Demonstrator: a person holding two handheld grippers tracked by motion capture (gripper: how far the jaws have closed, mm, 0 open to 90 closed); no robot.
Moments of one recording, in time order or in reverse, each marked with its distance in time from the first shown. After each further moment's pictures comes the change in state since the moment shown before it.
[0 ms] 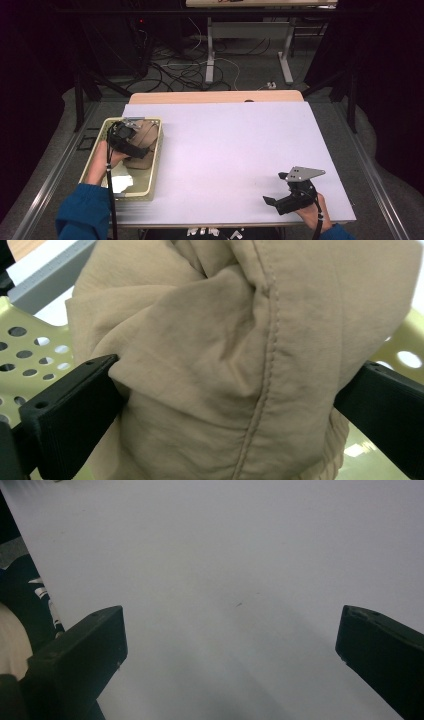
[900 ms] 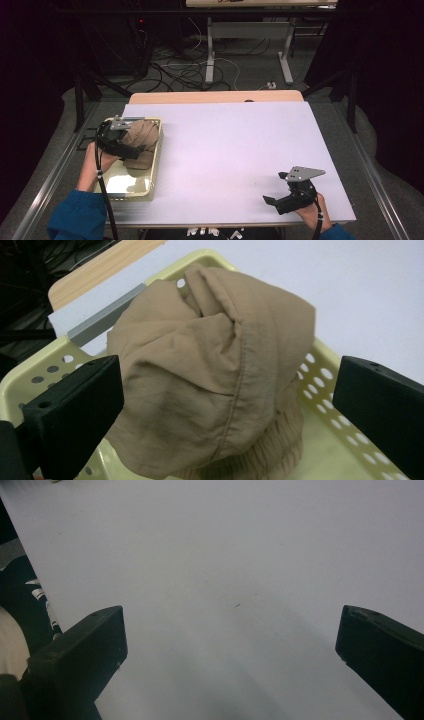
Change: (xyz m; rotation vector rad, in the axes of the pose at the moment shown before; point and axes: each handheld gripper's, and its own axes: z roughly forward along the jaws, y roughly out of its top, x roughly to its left) left arm -0.006 -0.007 -0.046 -0.181 -0.003 0.001; right arm 0.000 0.000 0.002 -0.020 -0.014 0.005
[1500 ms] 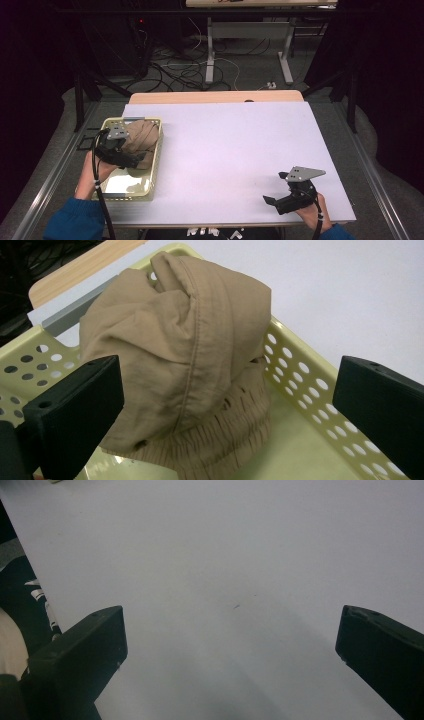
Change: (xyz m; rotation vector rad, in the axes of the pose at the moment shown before) left arm -0.014 -0.015 -0.013 -0.034 -0.040 0.015; right arm 0.001 0.001 -0.002 0.018 0.005 0.001
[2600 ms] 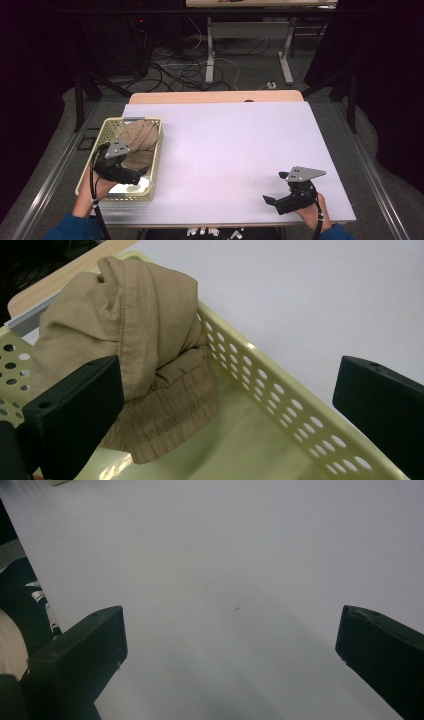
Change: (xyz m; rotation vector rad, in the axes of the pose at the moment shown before) left arm -0.038 -0.016 -0.024 -0.052 -0.033 0.040; right arm 0.001 0.001 0.000 -0.010 -0.008 -0.008
